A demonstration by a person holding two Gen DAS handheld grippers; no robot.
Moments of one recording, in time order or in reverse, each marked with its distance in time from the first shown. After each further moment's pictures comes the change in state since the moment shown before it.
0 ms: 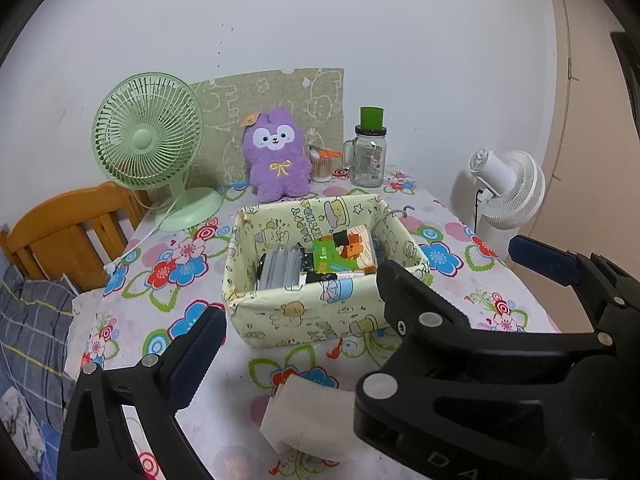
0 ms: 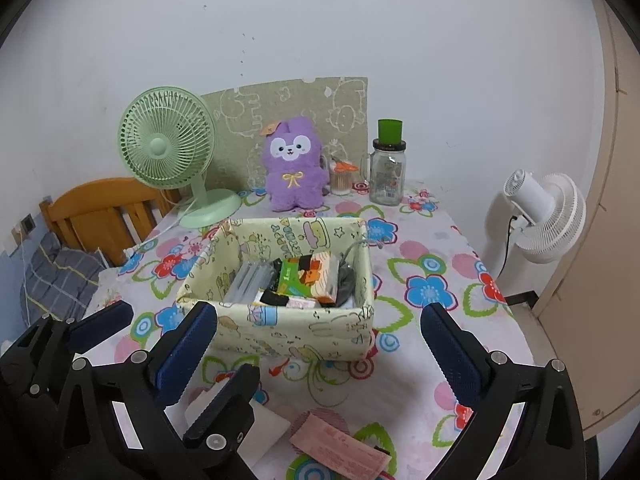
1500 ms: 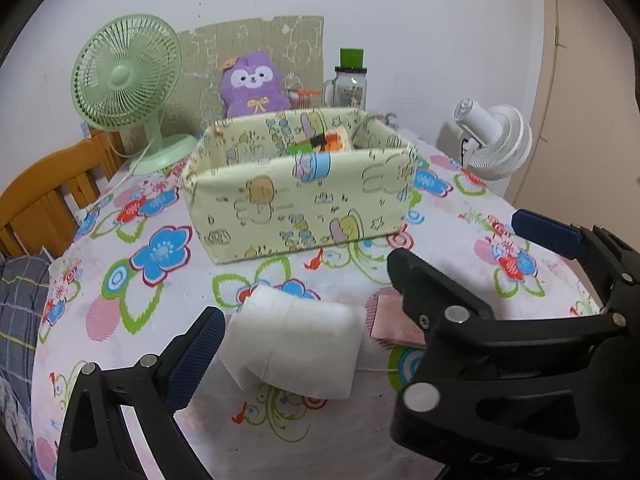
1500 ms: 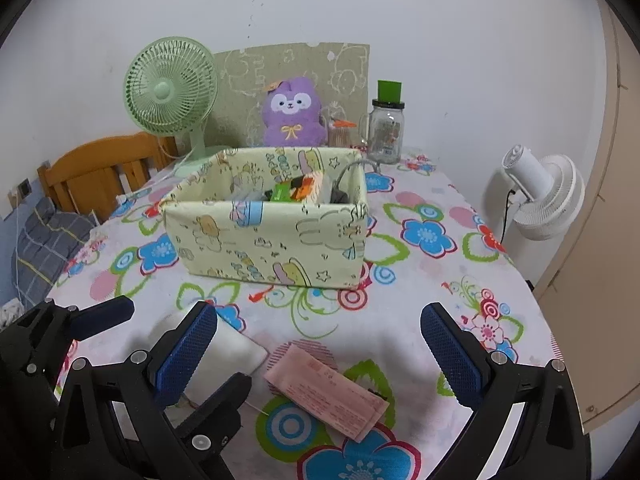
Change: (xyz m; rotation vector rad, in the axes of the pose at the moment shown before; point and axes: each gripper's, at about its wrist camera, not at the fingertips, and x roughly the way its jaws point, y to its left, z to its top) left arm 0.028 -0.007 -0.073 0.019 0.114 -0.062; right arm 0.013 -0.004 -0.076 -0.058 0.044 -0.017
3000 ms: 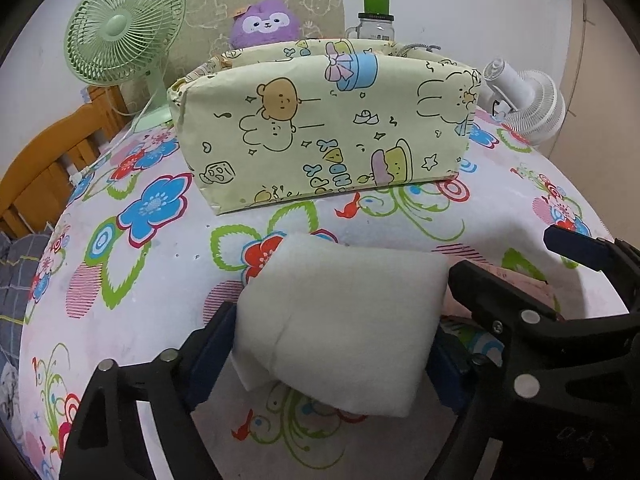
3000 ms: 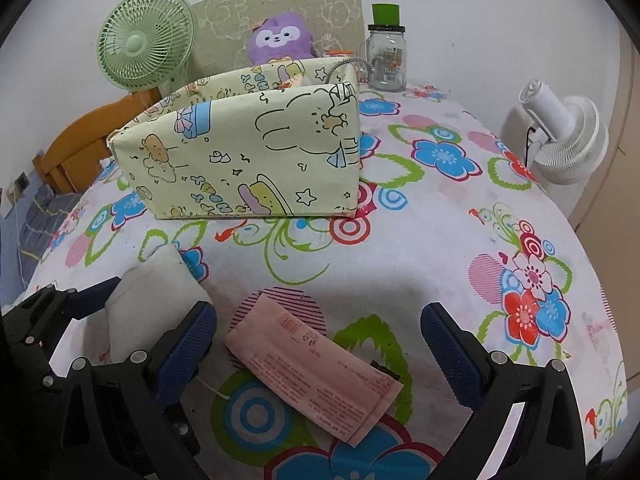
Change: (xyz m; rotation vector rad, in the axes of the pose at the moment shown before) left arm 0.056 0.016 -0.018 -0.012 0.125 0.067; right arm 0.061 -0.022 -0.033 0.064 0.178 0.056
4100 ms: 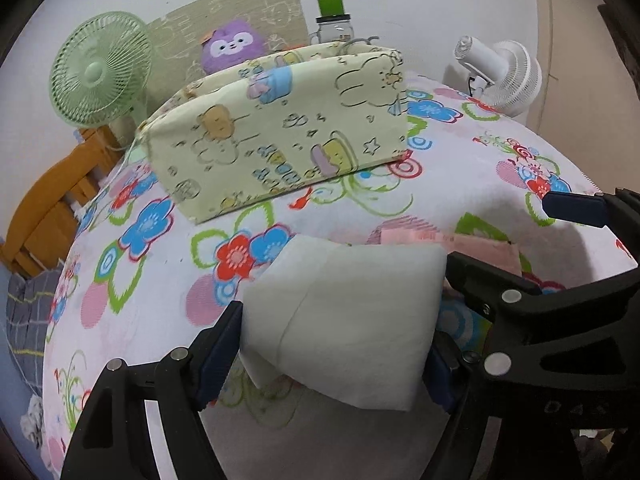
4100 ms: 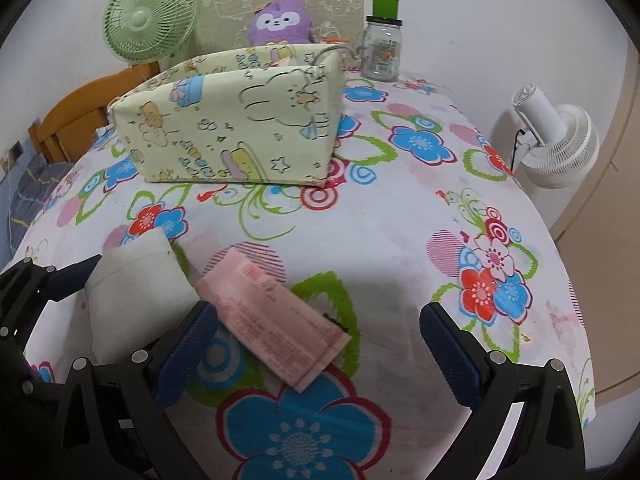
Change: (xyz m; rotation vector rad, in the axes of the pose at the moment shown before) left arm -0.016 -0.041 -0.010 0.143 -0.019 0.047; right arm -0.018 -0.016 -0.014 -0.066 0.057 -0.051
